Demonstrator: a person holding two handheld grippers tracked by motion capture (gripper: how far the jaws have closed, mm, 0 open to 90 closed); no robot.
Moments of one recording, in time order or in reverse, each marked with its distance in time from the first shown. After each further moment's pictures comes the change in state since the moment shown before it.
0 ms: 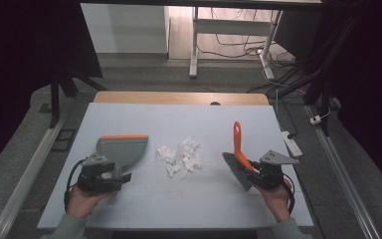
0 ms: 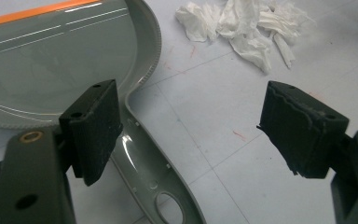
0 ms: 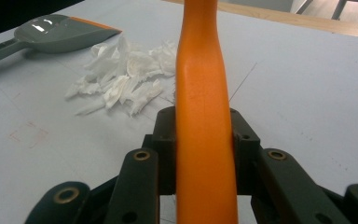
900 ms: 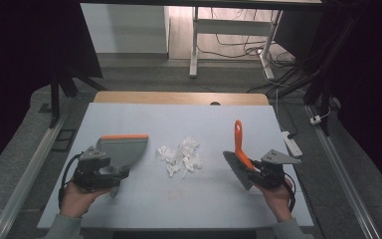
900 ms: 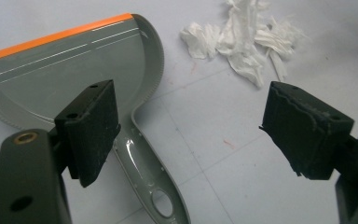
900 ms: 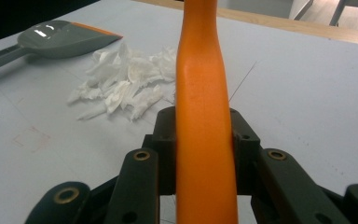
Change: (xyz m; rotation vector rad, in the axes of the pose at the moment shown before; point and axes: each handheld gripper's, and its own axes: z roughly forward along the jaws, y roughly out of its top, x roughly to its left) left arm -0.018 0.027 -0.025 0.018 0.076 -0.024; right arm 0.000 0.004 -0.004 -0.022 0.005 0.001
